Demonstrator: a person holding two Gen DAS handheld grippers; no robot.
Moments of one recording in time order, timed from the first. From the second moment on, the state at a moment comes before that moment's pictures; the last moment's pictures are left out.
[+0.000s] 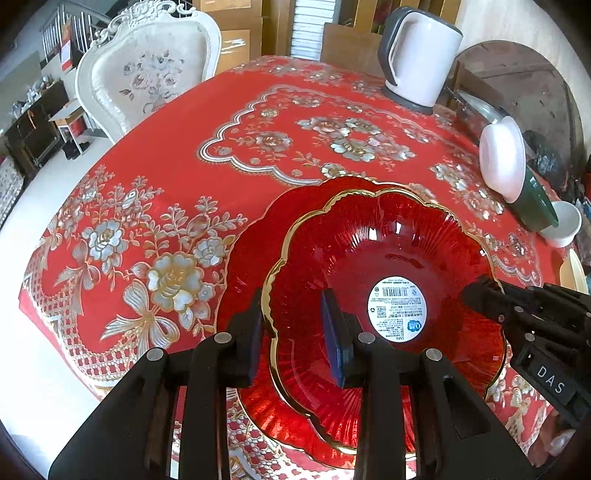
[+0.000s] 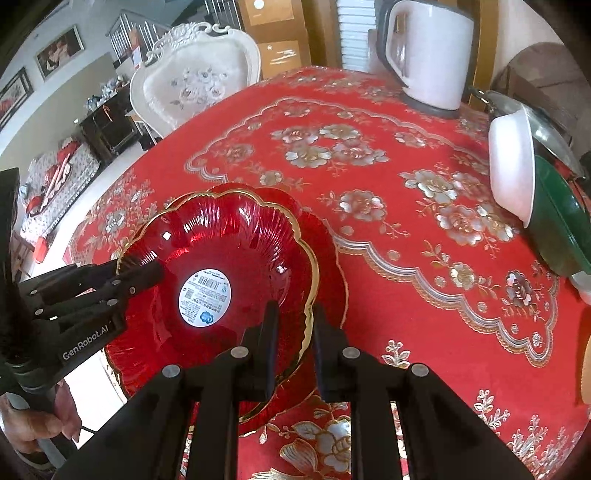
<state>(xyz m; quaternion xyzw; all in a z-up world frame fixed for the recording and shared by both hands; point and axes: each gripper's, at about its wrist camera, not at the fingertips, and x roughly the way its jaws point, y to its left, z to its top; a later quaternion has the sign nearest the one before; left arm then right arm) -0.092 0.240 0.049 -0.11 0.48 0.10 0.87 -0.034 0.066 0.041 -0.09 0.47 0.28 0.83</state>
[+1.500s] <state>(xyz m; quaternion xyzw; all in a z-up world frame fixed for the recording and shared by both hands) -0.094 0.241 0.048 -0.09 0.45 0.13 0.88 -0.034 0.095 0.017 -0.16 0.47 0.26 0.83</state>
